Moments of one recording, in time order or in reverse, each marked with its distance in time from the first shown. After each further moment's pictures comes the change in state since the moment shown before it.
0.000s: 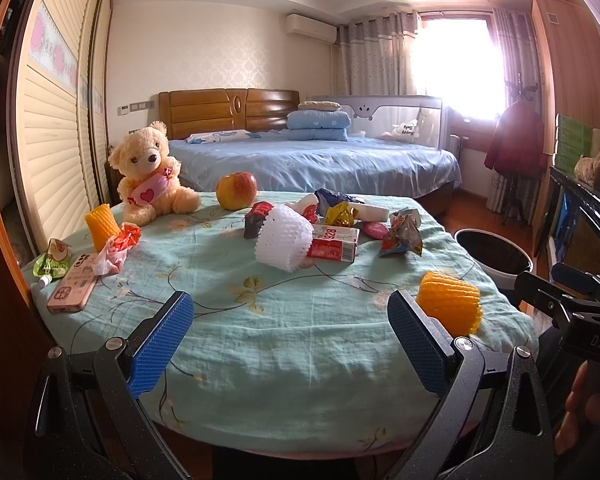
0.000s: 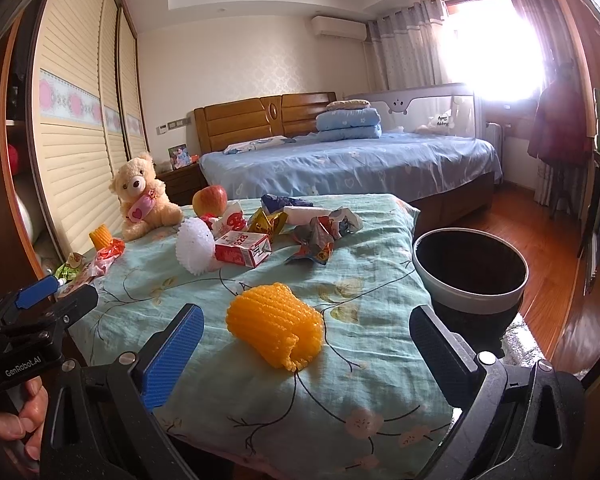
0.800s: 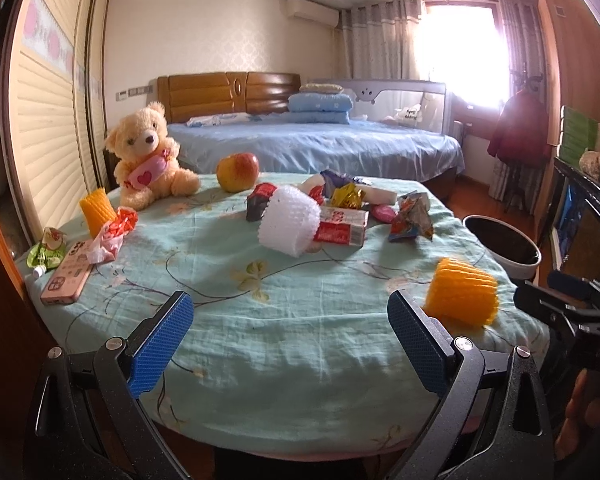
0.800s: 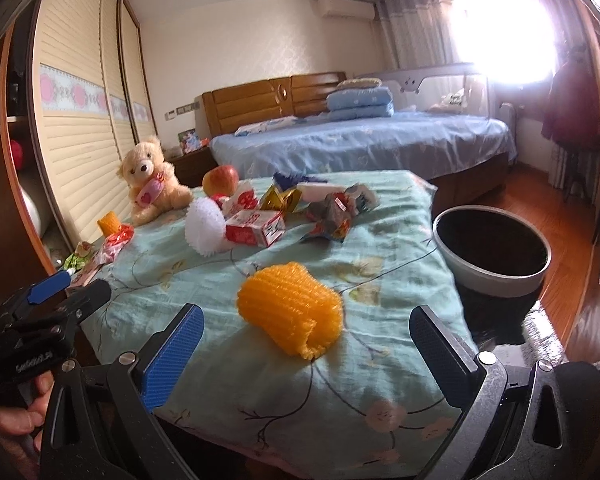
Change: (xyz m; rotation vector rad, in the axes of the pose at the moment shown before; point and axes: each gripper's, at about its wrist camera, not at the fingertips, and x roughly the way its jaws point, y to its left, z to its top) left arm 0.026 0.009 -0.004 -0.008 0.082 0.001; right arm 0.024 0.004 -0.008 0.008 0.063 0.066
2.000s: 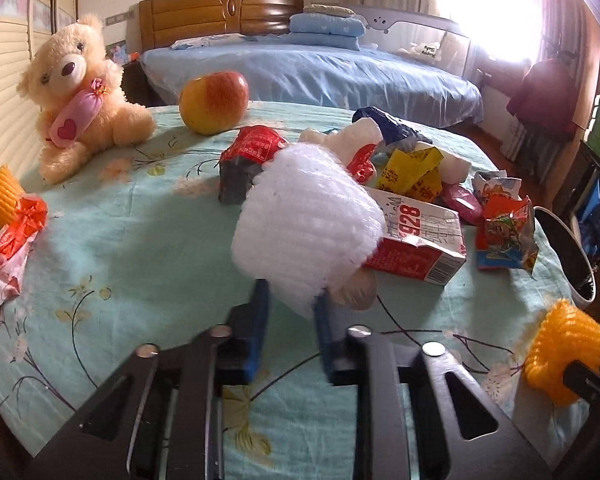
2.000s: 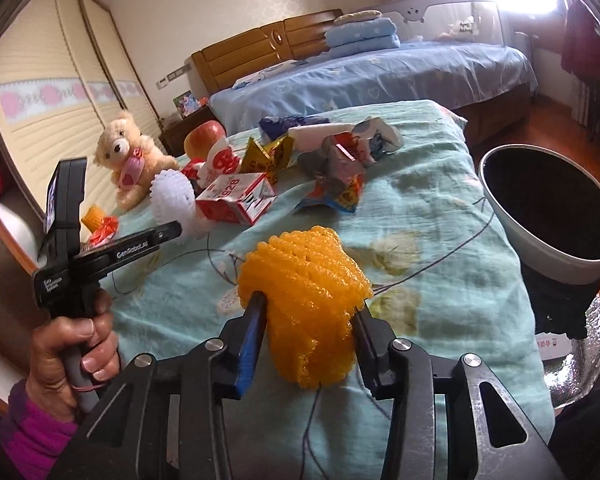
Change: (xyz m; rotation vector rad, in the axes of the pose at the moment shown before) left arm 0.190 0.018 0.048 -0.030 0.304 -0.042; right arm 0.086 -0.029 0.016 0.128 0.256 0.067
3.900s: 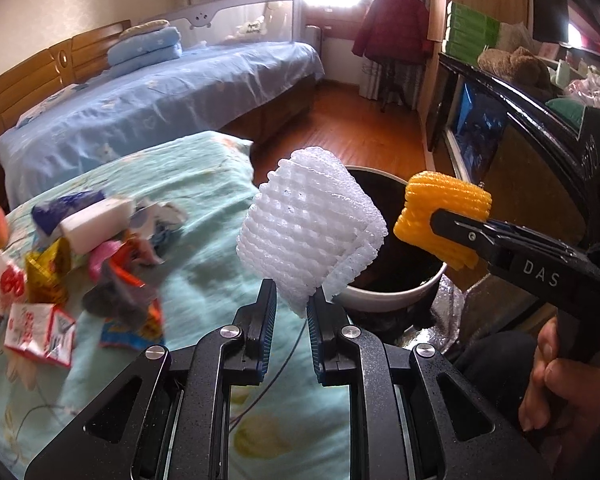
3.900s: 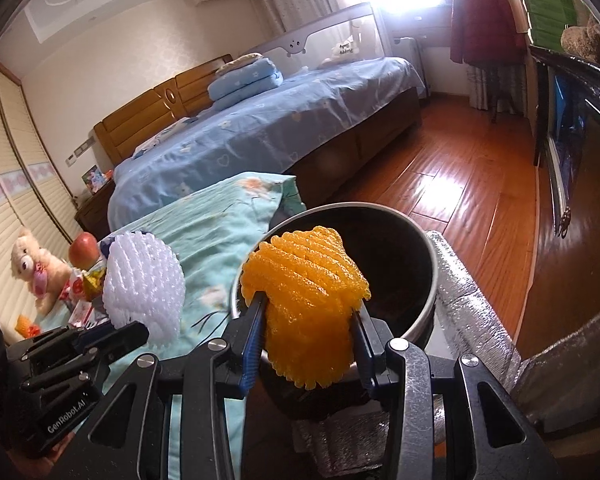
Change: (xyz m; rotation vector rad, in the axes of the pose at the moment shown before) left arm -0.021 -0.274 0.019 0.409 0.029 -0.354; right arm -0.063 -0.182 0.055 0.226 -0.137 -0.260
